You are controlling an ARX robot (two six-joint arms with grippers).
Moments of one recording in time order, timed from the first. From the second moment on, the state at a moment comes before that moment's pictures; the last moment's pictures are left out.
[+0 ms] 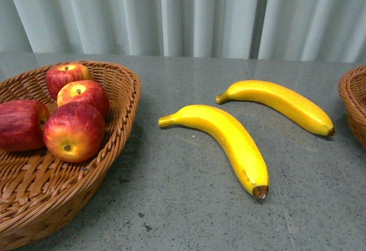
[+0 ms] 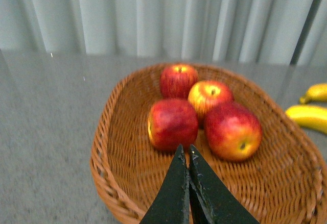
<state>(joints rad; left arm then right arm) 0.00 0.02 0.01 -0.01 0.00 -0.01 0.00 0.00 0.01 0.00 0.00 0.01</state>
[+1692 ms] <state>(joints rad) 0.00 0.01 0.01 0.00 0.00 -0.01 0.00 0.00 0.01 0.00 0.00 0.01</state>
